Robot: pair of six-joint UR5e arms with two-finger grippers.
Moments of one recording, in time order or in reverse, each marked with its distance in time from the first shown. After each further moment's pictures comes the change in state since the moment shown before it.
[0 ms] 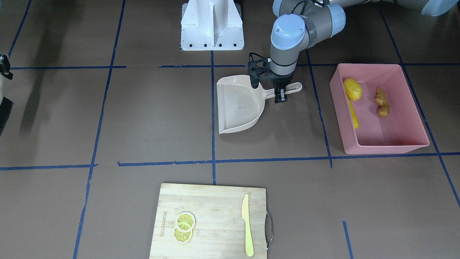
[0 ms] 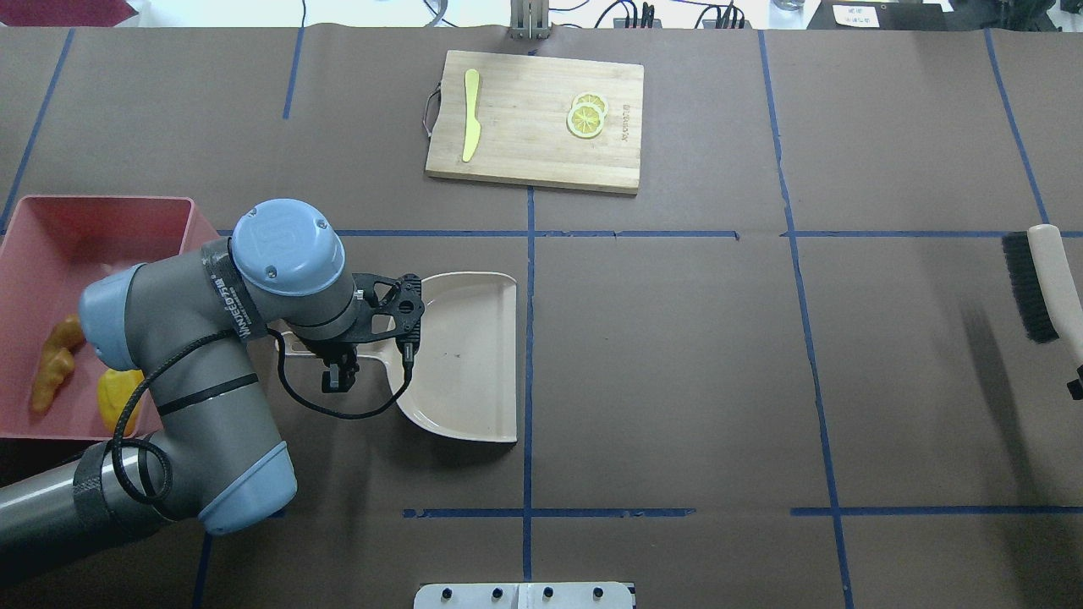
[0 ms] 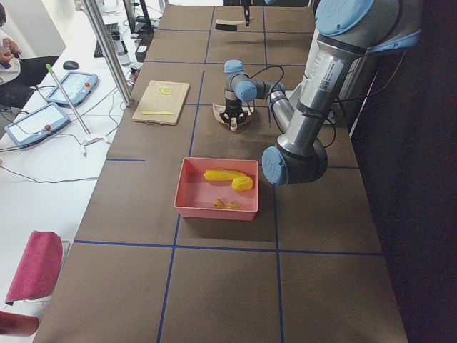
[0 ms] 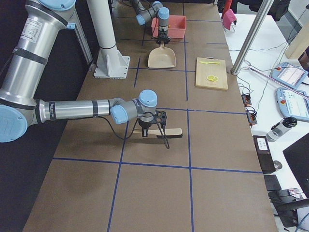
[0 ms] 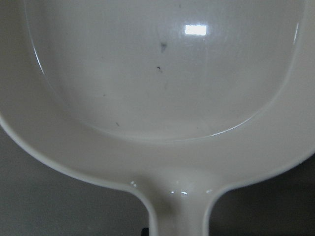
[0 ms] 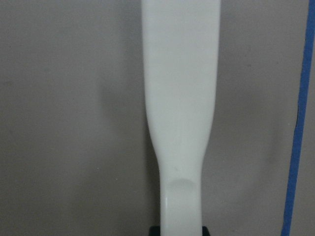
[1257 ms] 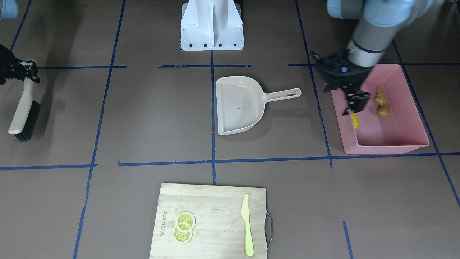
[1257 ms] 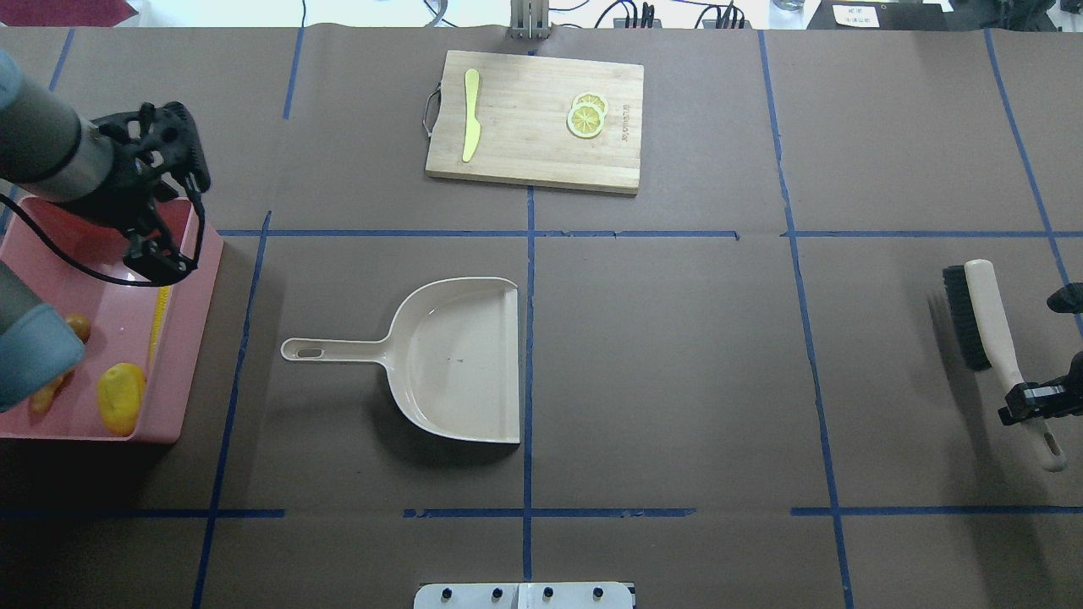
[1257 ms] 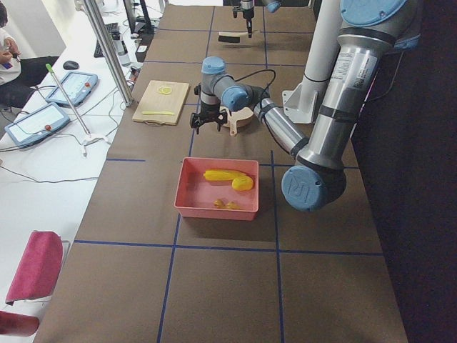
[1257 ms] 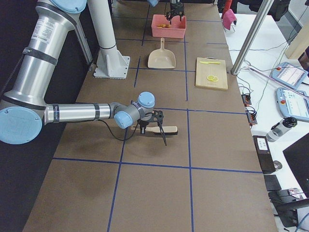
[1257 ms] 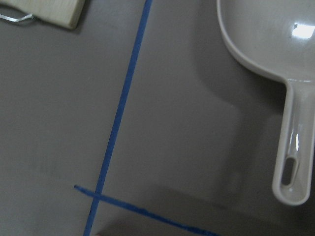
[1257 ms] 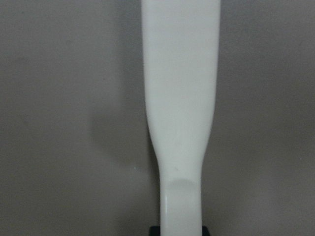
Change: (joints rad) left arm -0.406 0.242 -0.165 -0.075 -0.166 -0.074; right arm -0.197 0.013 -0.096 0.240 -0.030 0.253
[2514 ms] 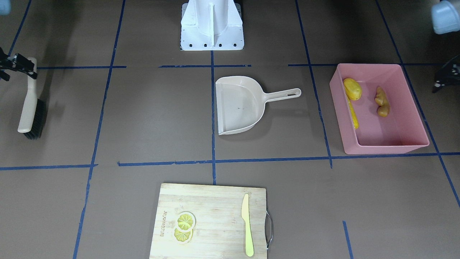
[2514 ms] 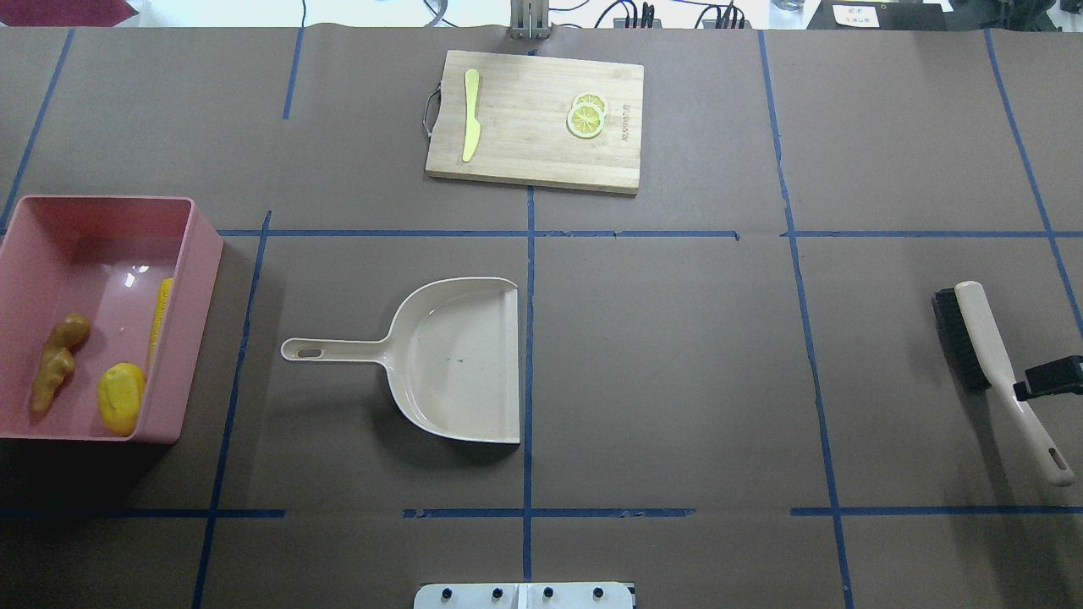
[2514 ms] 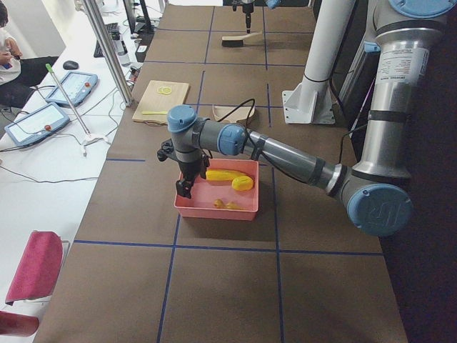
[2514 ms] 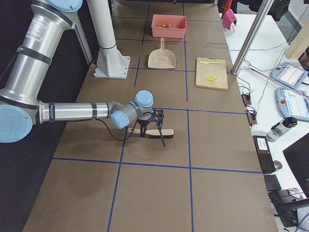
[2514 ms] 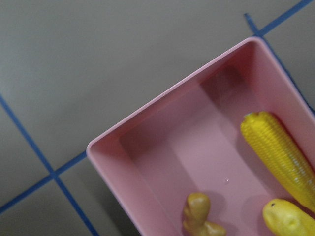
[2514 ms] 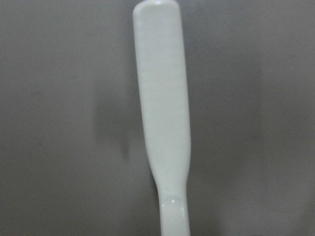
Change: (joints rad) left arm -0.450 0.183 0.172 0.118 -0.235 -0.133; right arm 0.137 -0.035 0.062 0.006 0.025 -0.010
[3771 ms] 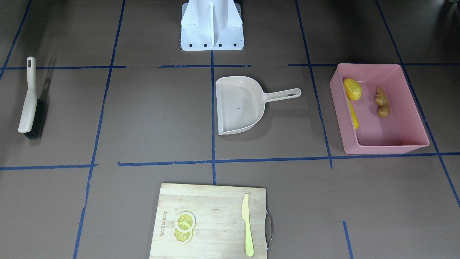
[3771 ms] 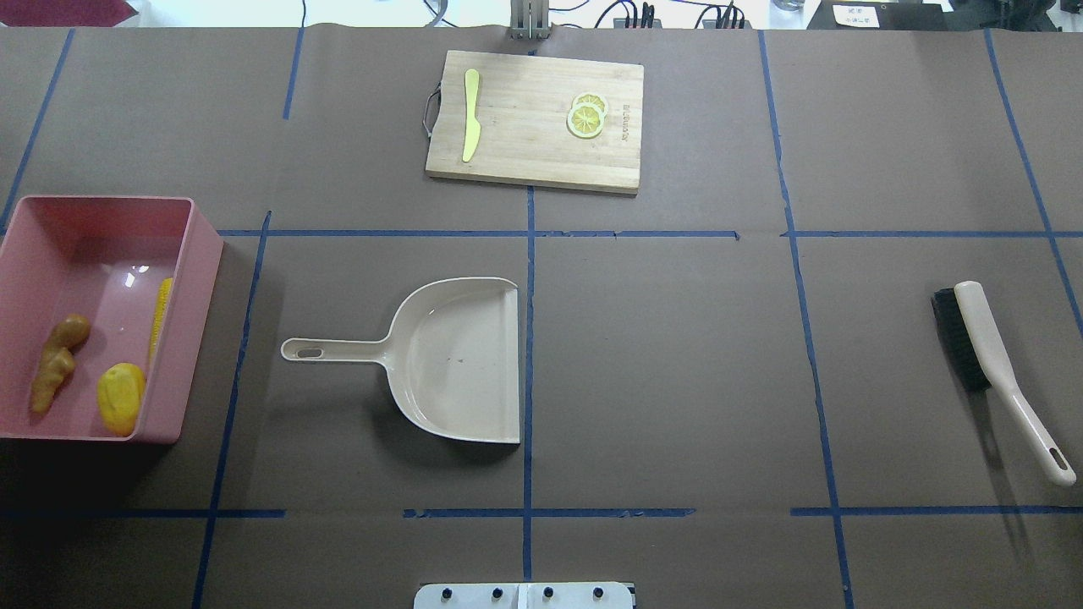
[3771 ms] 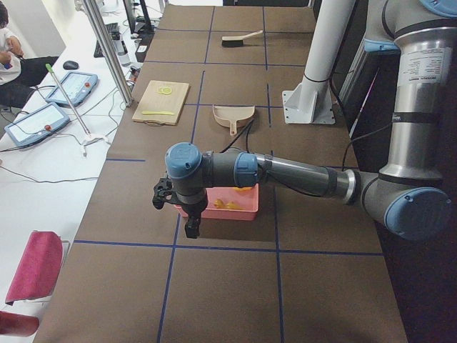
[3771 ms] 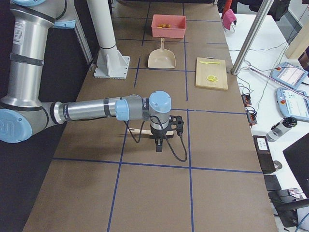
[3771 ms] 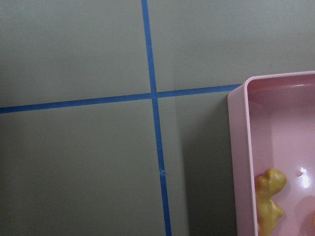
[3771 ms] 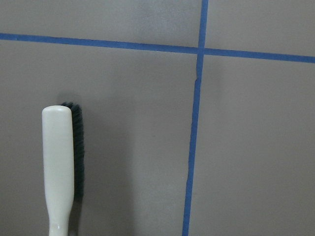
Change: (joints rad) left arm -0.196 0.071 0.058 0.034 -0.053 -0.051; right arm 0.452 0.208 -0.012 -0.650 0.009 -0.733
